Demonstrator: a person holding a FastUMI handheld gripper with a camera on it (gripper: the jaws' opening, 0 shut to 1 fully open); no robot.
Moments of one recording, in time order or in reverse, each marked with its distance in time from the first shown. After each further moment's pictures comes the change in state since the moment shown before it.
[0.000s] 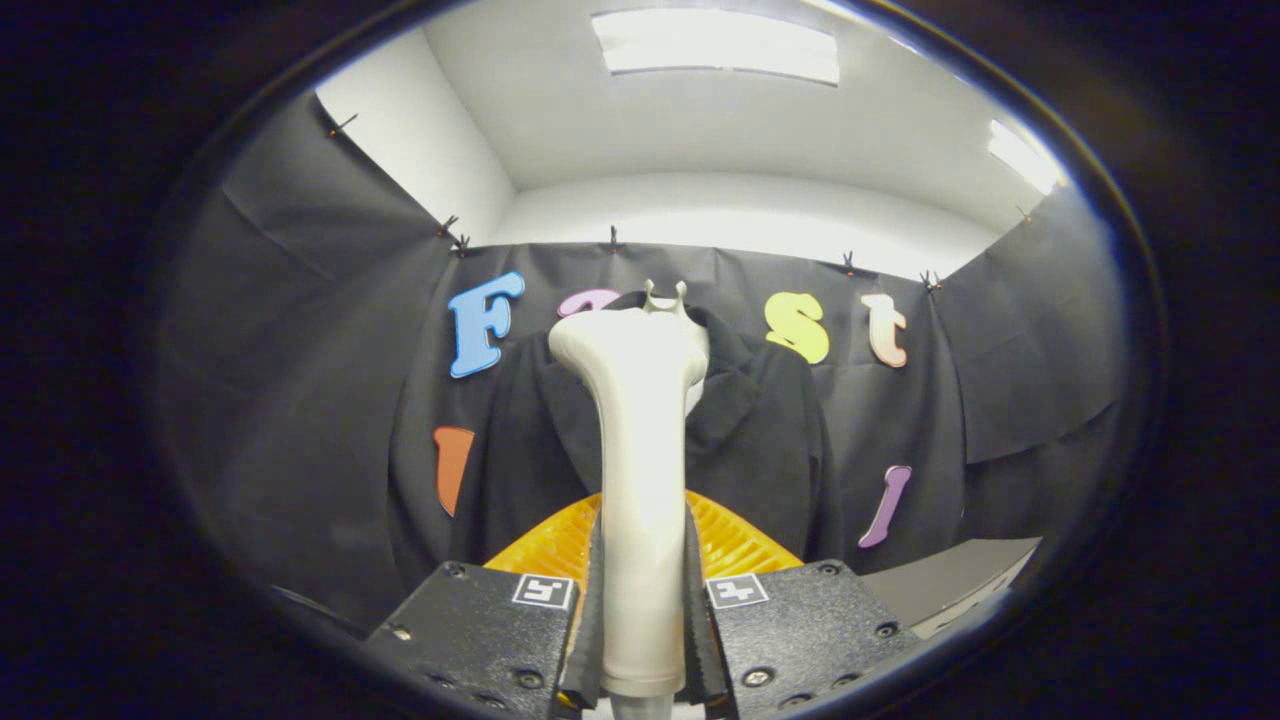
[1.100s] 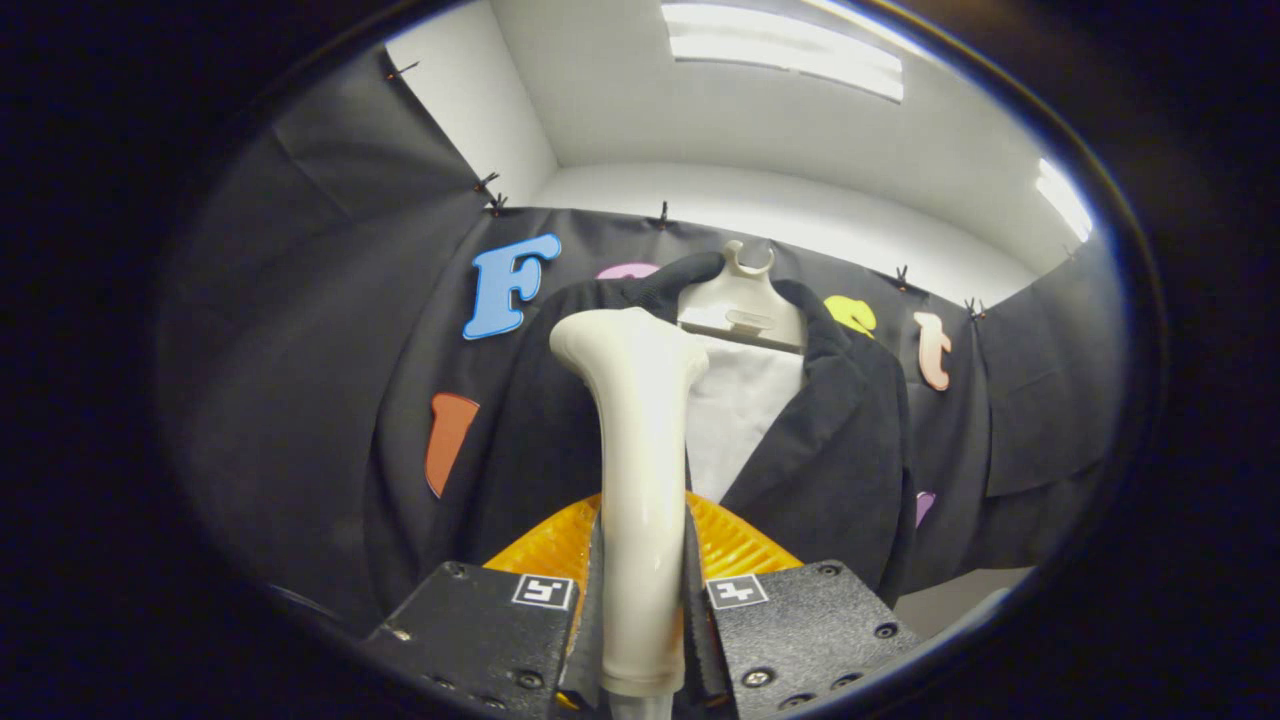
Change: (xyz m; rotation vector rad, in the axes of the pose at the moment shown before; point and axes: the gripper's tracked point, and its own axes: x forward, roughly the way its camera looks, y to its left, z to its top) arm 0.080 0.048 -0.050 -0.137 0.038 0.025
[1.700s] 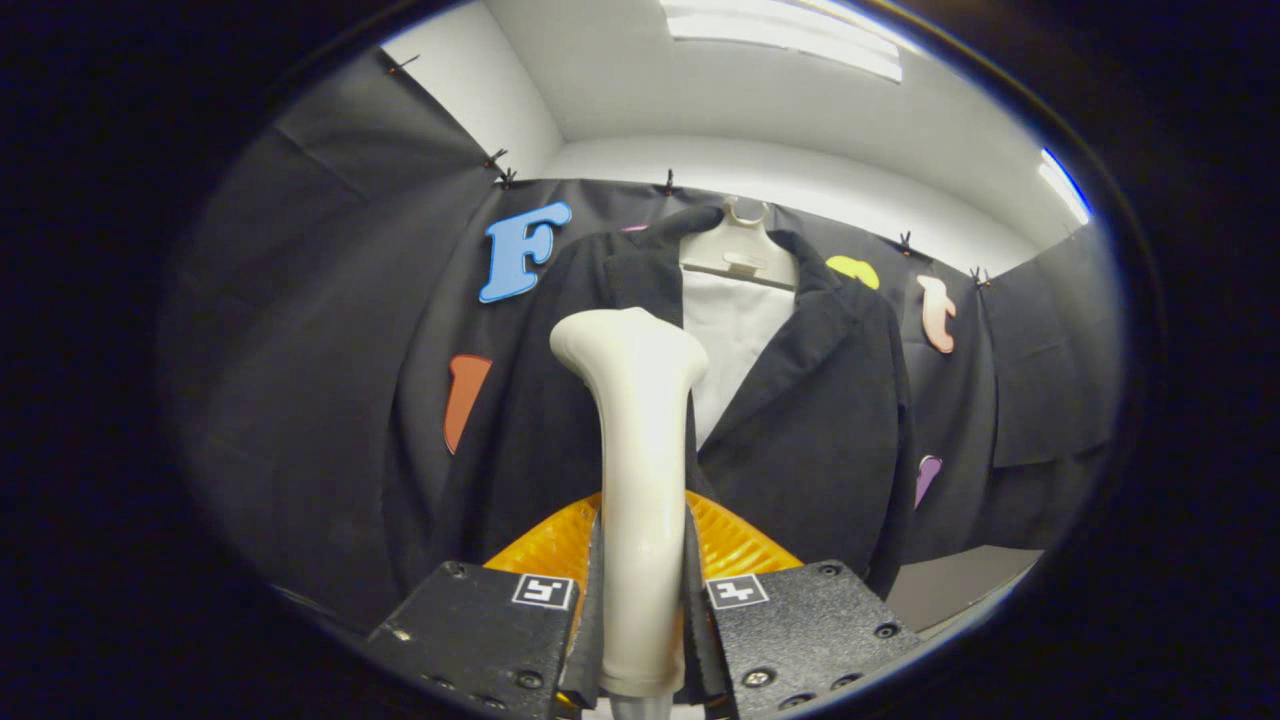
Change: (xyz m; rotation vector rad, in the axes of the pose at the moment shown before) arm -0.042 0.000 -0.053 0.013 0.115 0.034
